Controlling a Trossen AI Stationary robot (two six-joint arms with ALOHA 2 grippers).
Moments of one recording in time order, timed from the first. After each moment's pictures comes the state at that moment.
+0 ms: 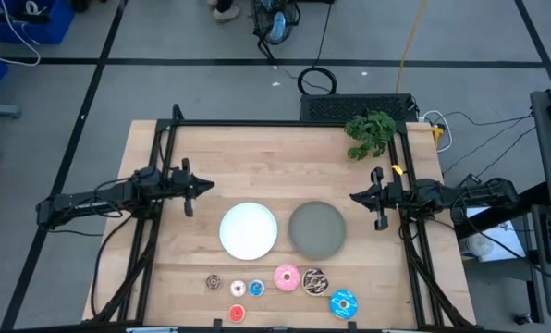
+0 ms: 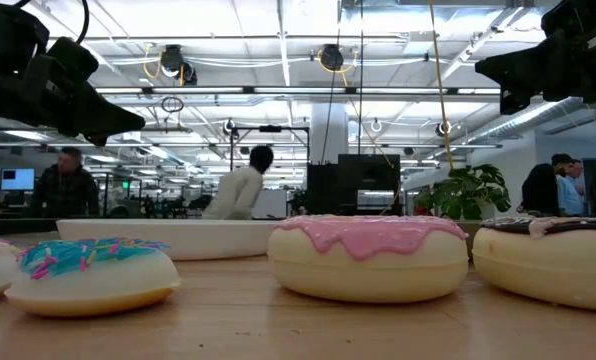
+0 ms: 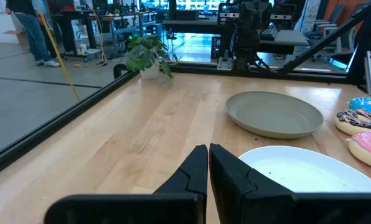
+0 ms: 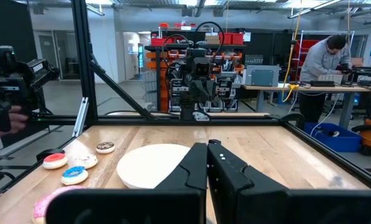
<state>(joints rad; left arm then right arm) 0.24 0.16 0.01 0.03 0.08 -0.01 0.12 0.12 0.01 0.21 0.13 -0.01</state>
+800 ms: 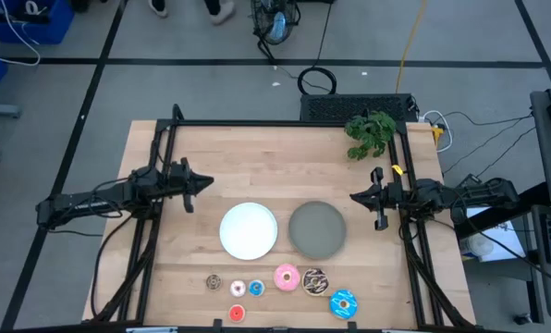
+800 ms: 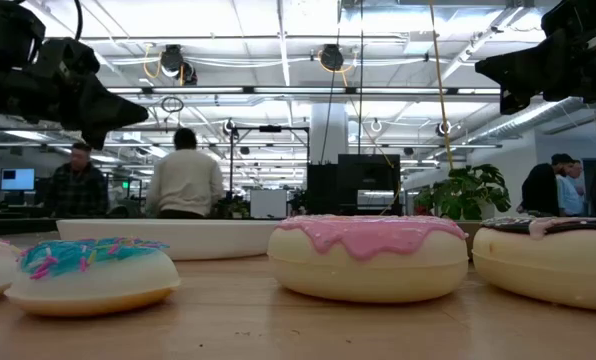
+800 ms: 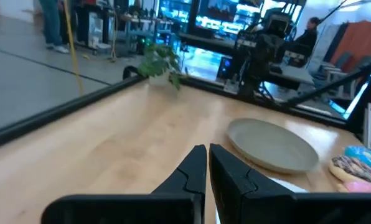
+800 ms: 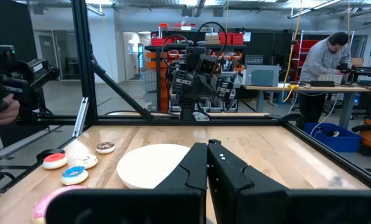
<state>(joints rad) 0.24 0.16 0.01 0.09 0.02 -0.20 0.12 0.12 0.01 0.21 0.13 -0.01</state>
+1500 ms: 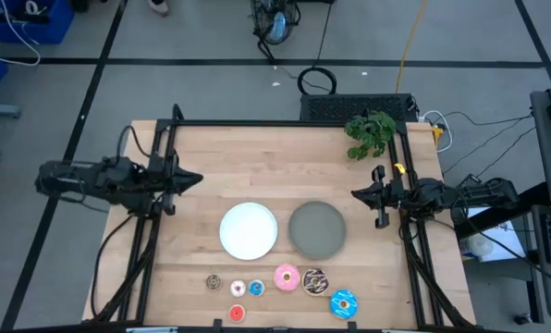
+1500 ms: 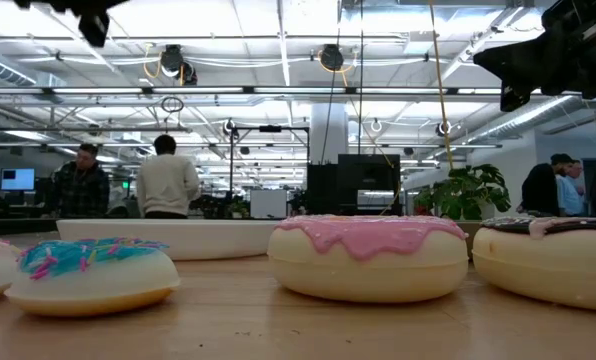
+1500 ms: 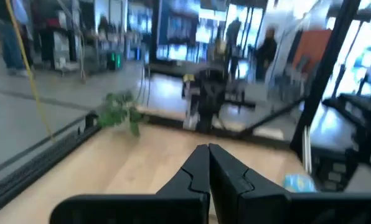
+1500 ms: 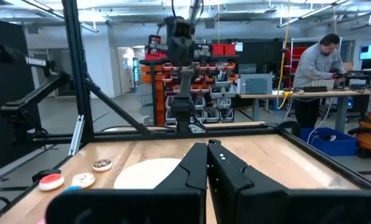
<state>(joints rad) -0.17 0.41 0.55 -0.16 -0.27 -0.16 0.12 0.12 0.01 0.26 0.16 0.02</state>
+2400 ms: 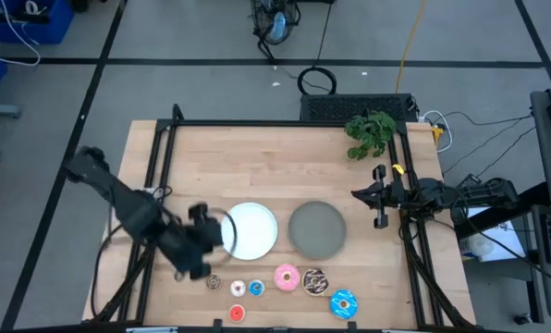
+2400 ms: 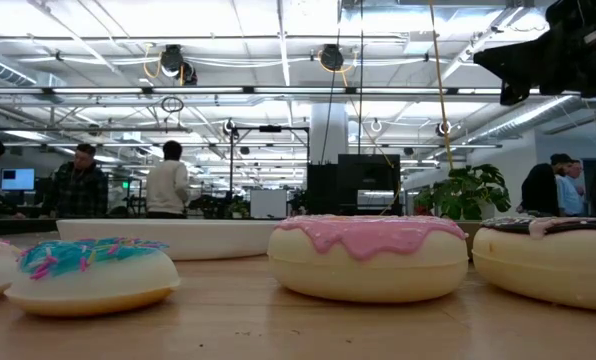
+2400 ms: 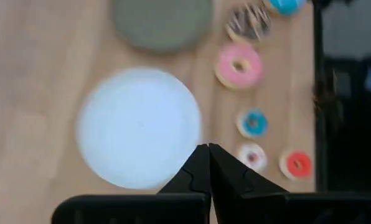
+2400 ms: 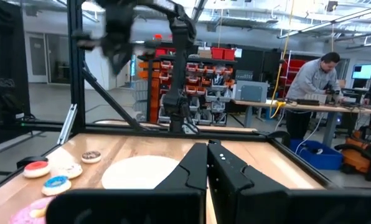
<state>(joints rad) -0.65 1.44 1.45 -1.08 -0.36 -0.72 0.12 0.12 0.01 0.27 0.16 -0.09</state>
